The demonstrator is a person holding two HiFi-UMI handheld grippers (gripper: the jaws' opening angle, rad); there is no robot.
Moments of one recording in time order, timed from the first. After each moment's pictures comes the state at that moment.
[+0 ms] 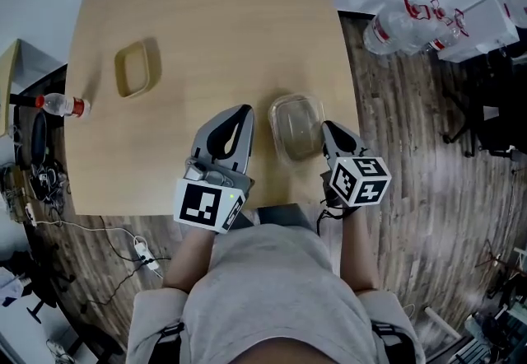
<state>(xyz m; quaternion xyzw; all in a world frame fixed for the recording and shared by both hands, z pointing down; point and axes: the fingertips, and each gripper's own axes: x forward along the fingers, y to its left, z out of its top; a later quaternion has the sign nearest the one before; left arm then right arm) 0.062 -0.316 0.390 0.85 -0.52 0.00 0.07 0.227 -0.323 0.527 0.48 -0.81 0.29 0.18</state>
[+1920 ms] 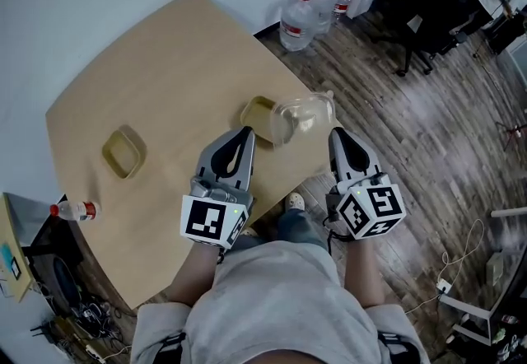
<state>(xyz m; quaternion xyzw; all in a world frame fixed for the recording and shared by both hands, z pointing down) 0.086 -0.228 0.328 0.96 -0.27 -0.02 0.01 0.232 -0.162 0.356 0.72 -0.68 0.13 -0.02</state>
